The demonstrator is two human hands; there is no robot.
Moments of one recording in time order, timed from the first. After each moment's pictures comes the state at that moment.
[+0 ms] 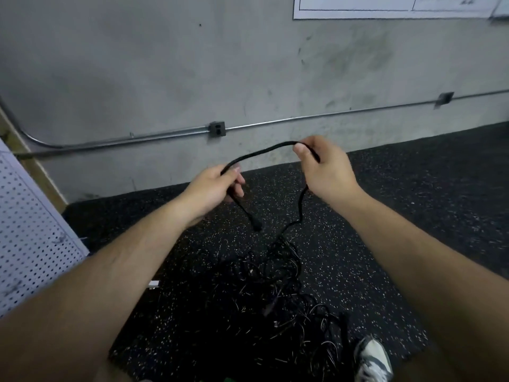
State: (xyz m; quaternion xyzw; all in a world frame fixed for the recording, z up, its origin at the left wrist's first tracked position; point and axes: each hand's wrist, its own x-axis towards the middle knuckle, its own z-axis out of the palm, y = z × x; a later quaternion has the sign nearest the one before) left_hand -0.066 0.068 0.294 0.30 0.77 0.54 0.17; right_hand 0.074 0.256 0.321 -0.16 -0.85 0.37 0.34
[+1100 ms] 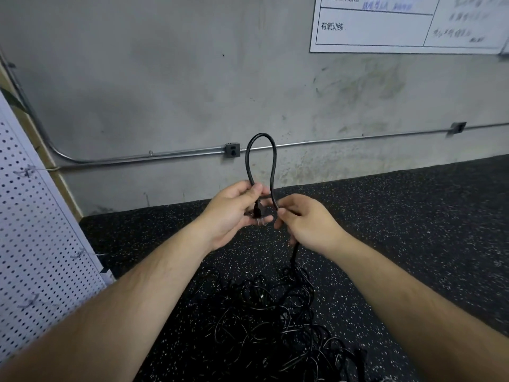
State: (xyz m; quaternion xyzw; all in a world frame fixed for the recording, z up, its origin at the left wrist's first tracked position) left_hand -0.061 0.057 0.306 0.25 0.58 0.72 0.28; right_hand 0.046 0.200 0.301 -0.14 -0.85 0.49 0.15
